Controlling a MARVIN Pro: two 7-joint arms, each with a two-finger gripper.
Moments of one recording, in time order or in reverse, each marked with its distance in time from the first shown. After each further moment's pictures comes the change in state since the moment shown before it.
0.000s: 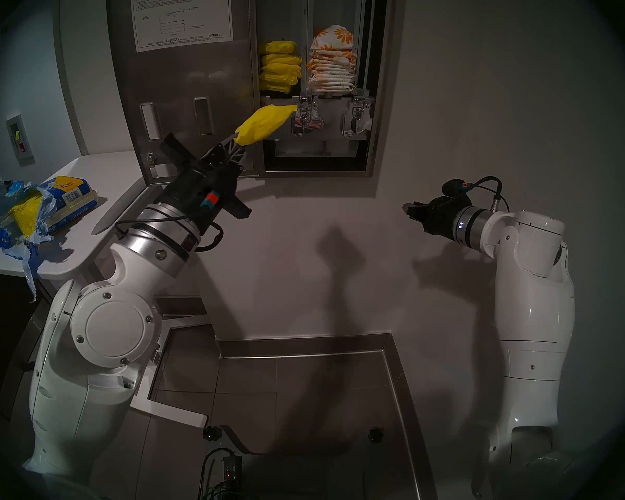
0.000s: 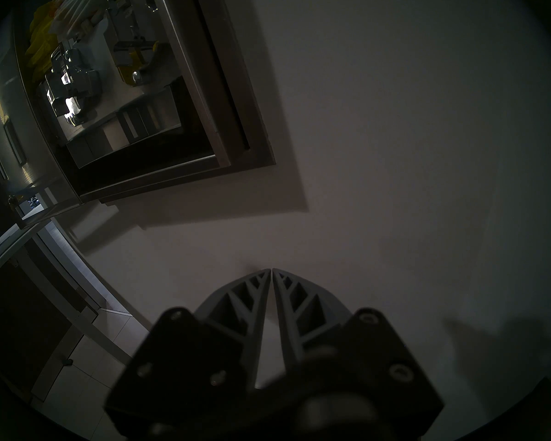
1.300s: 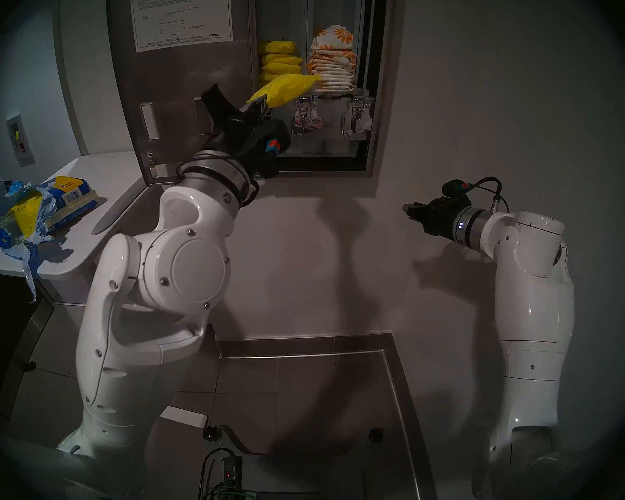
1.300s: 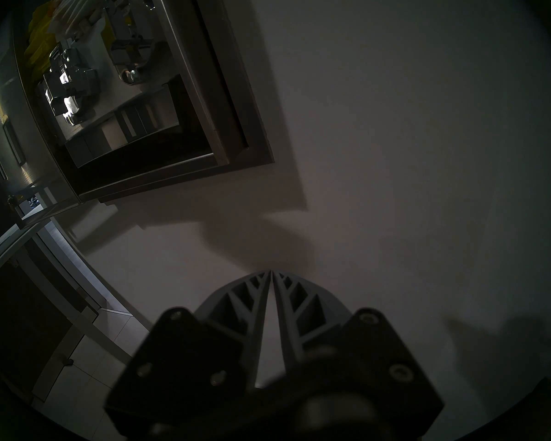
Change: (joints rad) left arm -0.308 -0.287 0.192 0.141 0.423 0.218 -0.179; right arm 0.000 0.000 0.000 0.004 0.001 0.000 0.000
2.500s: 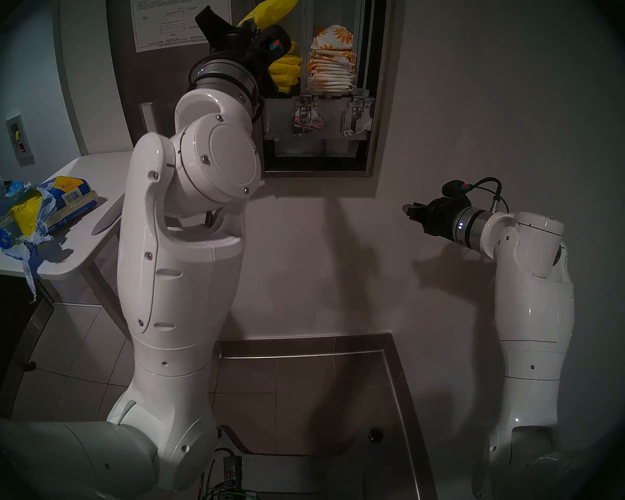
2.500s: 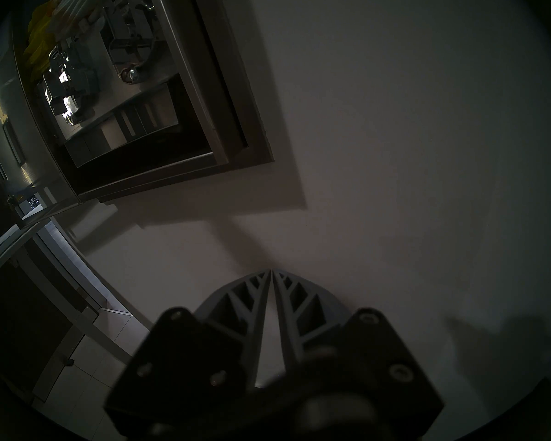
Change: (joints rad) left arm -0.278 -0.333 -0.117 0.226 0.182 -0.074 -0.050; right arm 0.000 0.001 0.000 0.002 0.001 0.000 0.000
